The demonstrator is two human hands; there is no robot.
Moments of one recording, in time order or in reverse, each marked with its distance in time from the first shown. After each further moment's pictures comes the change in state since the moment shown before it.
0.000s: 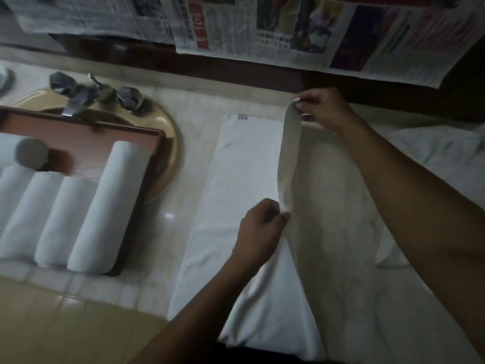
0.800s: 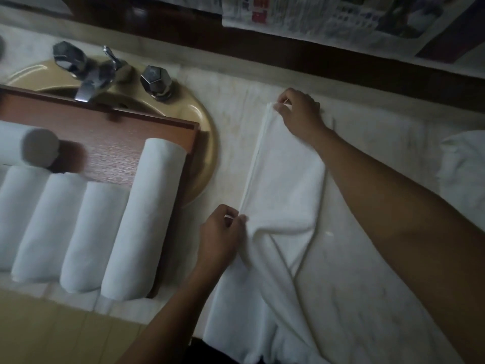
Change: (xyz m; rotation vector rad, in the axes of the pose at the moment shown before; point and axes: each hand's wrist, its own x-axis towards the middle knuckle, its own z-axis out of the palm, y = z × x) left_hand 0.044 -0.097 -0.158 0.123 0.271 -0.223; right_hand 0.072 0.011 0.184 -0.626 0.100 -0.138
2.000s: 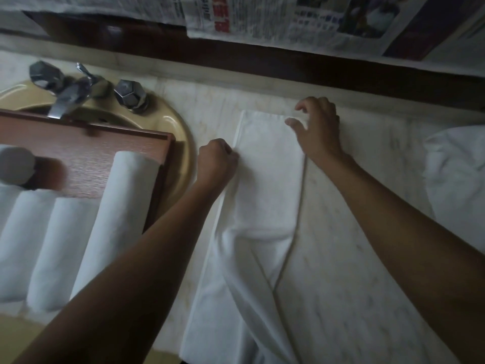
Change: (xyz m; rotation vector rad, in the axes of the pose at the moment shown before) left_hand 0.135 0.108 0.042 0.365 0.117 0.244; right_hand -0.059 0.048 -0.050 -0.025 0.227 0.006
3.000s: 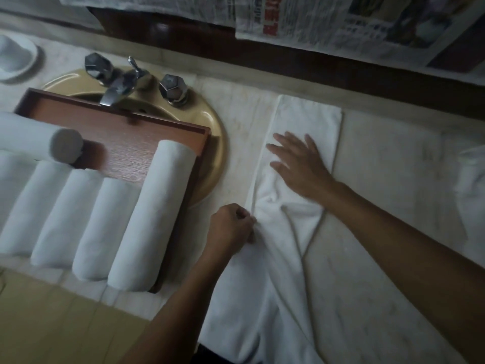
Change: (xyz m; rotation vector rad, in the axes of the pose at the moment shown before) left_hand -0.139 -0.055 -0.033 -0.253 -0.244 -0.296; right_hand -0.060 -0.044 0.055 -0.190 -0.349 -0.453
